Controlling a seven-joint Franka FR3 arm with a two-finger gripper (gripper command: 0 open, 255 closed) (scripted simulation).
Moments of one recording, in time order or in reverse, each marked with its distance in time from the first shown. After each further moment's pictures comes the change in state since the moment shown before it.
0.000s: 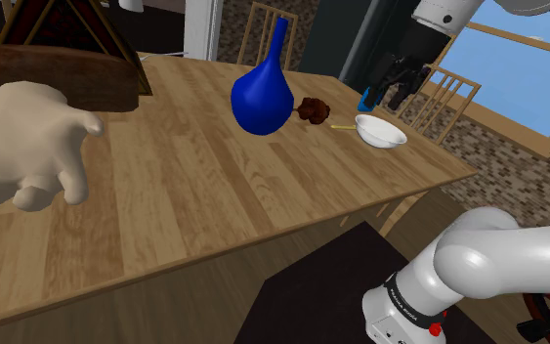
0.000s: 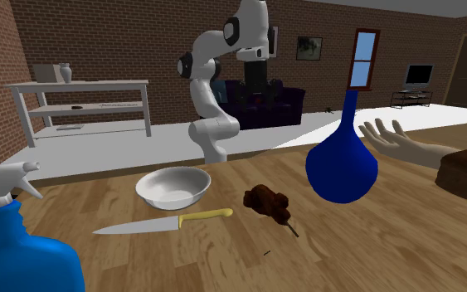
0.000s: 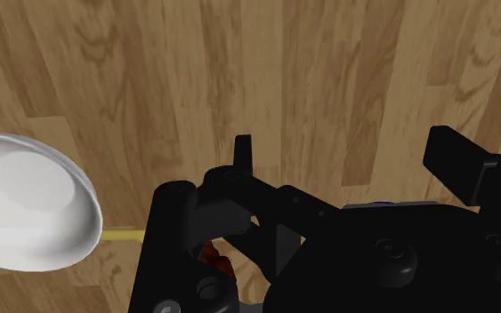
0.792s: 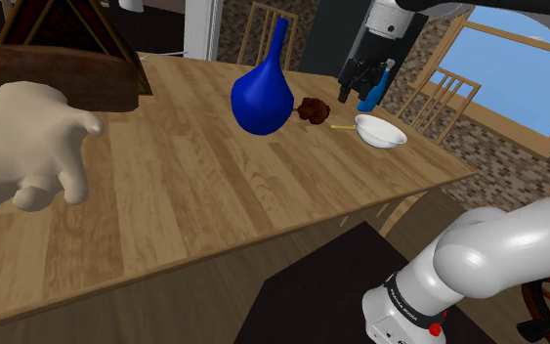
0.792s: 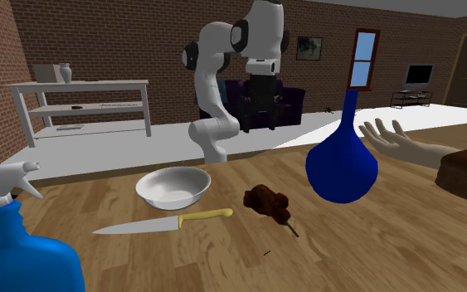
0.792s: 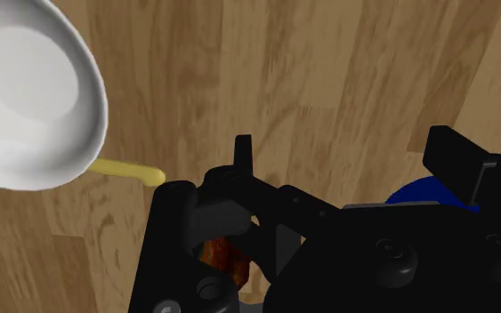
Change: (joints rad) arm -0.005 0.364 -0.084 0.173 -0.108 0.120 -0.210
